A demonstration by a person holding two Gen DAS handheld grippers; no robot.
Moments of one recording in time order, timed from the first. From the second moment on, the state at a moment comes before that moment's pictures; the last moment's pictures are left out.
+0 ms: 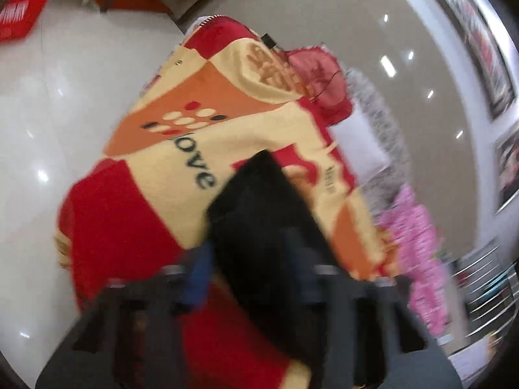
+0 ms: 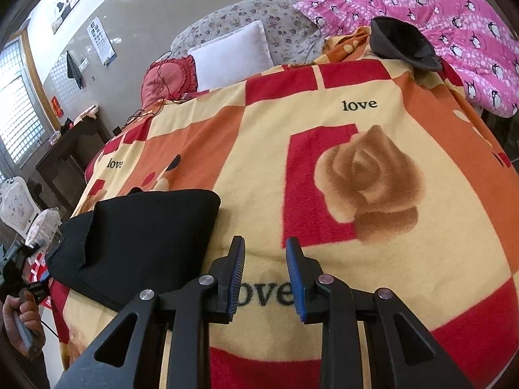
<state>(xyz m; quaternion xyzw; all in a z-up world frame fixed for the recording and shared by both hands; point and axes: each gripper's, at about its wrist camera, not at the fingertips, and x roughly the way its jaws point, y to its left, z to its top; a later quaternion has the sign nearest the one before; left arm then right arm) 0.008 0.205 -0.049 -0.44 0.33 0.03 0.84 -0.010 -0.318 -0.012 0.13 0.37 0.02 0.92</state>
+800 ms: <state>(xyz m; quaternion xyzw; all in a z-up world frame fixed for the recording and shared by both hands) 0.002 -0.014 0.057 -0.19 0.24 -0.29 0.91 -0.011 -0.322 -0.012 0.14 0.37 0.03 0.92</state>
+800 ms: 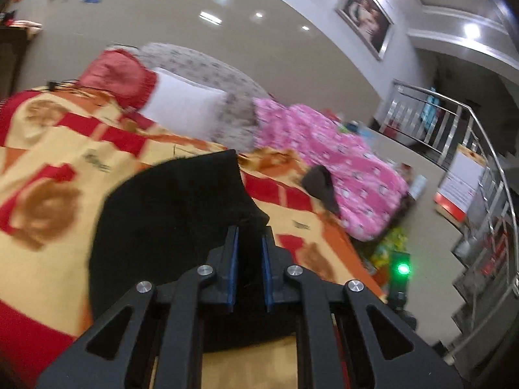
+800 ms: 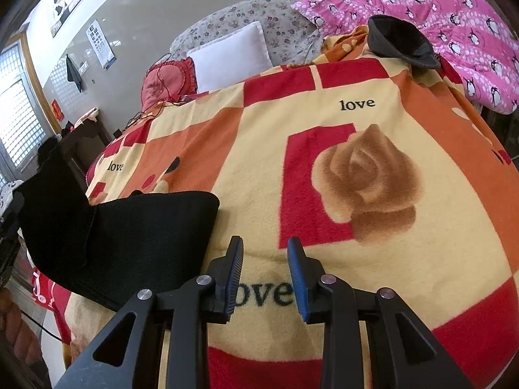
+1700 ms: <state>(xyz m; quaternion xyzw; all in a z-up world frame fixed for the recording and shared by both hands) -0.009 -0.082 0.014 -0.17 0.36 -0.40 0.82 -0.012 -0.324 -0.011 0.14 0.37 0.02 0.92</state>
